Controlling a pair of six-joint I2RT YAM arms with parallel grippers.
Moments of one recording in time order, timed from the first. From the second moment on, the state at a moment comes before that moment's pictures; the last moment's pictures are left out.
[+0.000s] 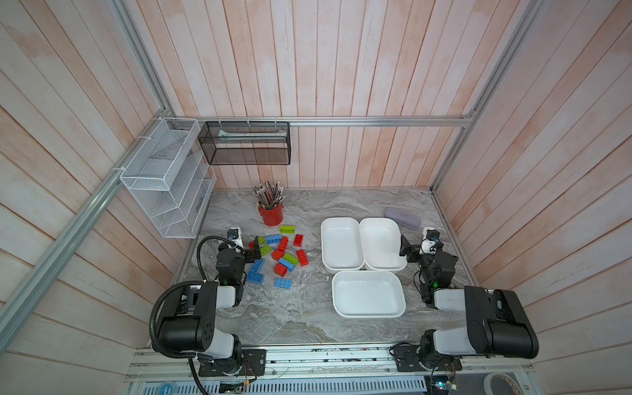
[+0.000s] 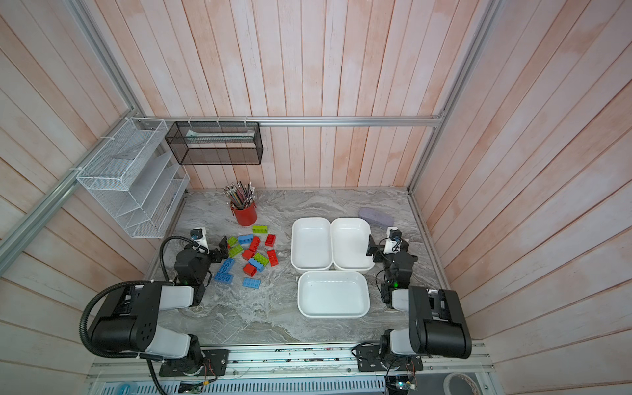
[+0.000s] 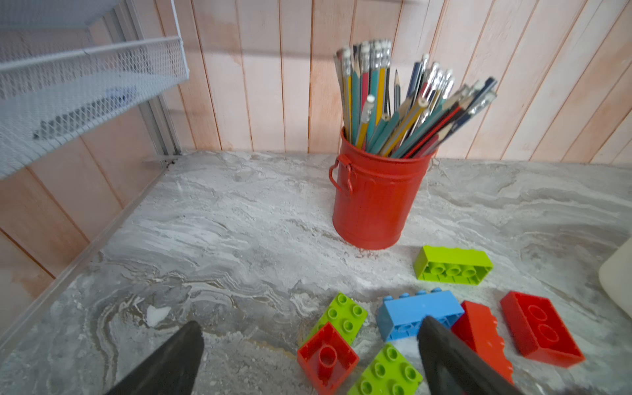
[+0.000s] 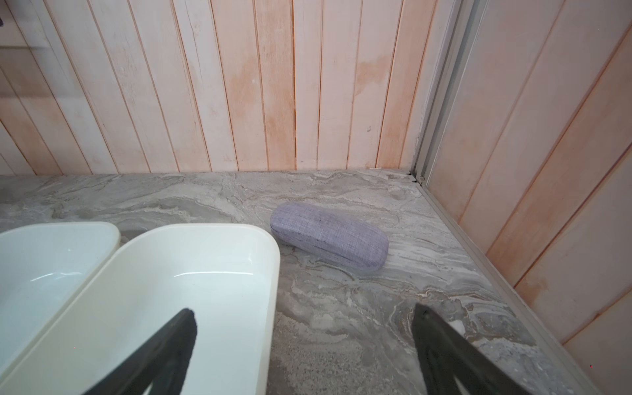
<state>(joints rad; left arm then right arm) 0.02 1.44 0.33 0.91 0.02 -0.02 -0.09 1.36 0.25 1.02 -0.16 0.02</state>
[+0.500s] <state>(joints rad) -0.05 1.21 0.94 -0.05 0.04 0.06 -0.09 1.03 0.62 0.35 -0.42 0.01</state>
